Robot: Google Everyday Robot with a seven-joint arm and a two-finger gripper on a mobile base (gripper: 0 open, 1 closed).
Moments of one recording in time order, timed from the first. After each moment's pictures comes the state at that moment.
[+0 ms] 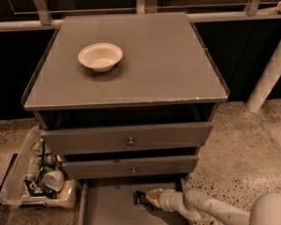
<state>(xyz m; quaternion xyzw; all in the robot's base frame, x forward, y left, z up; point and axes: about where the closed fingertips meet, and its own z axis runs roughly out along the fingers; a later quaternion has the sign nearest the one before) 0.517 -0.074 0.178 -0.40 0.80 0.25 0.37</state>
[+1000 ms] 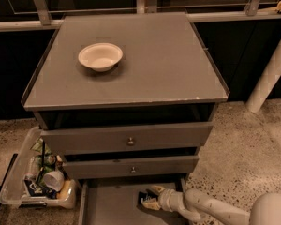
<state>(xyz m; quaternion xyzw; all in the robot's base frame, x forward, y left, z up) 0.517 -0.074 0.178 -0.40 0.80 0.25 0.37</state>
